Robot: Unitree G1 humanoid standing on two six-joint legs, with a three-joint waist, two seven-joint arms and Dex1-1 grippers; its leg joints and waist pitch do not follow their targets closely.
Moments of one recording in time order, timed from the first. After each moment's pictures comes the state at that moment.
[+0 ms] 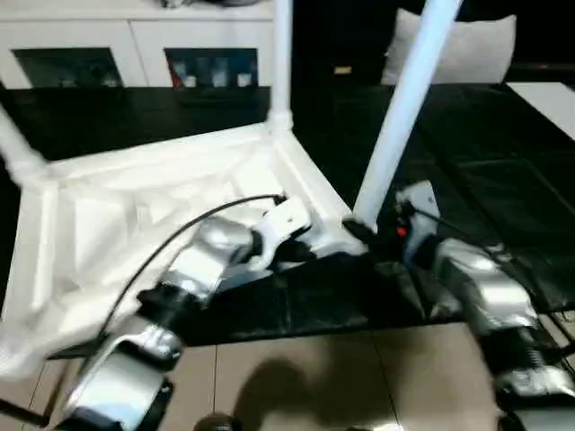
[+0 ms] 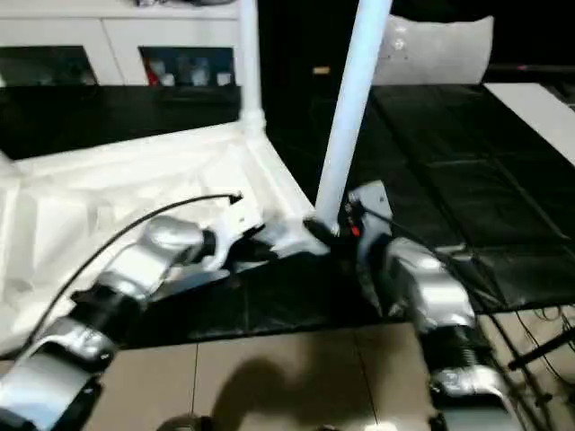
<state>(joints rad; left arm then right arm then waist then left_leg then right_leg) -0.68 0.23 -0.33 0.55 0.09 0.30 -1.00 -0.44 -0.34 0.02 0.43 0.27 0.28 0.79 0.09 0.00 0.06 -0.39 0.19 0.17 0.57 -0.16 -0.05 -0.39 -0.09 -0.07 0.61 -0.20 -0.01</state>
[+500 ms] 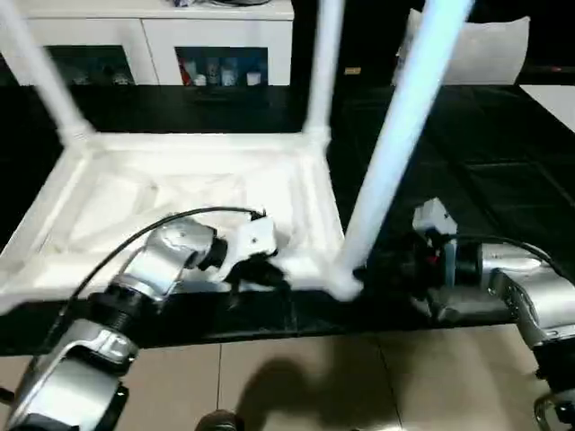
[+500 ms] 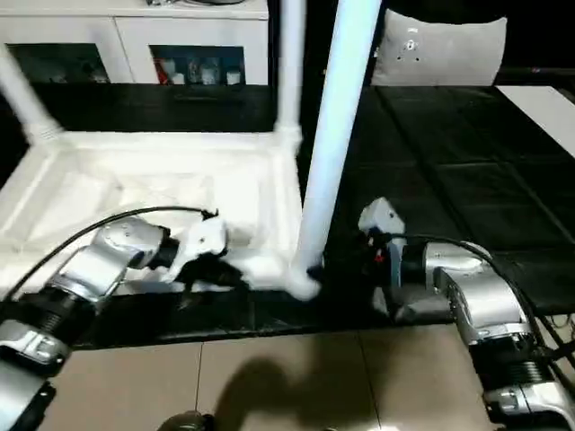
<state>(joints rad) -0.64 0.43 -0.39 0.53 0.04 0.06 -1.35 -0.39 -0.58 0.13 0.26 0.32 0.32 1.24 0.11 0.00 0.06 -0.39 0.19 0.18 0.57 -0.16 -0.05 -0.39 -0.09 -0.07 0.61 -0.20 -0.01</state>
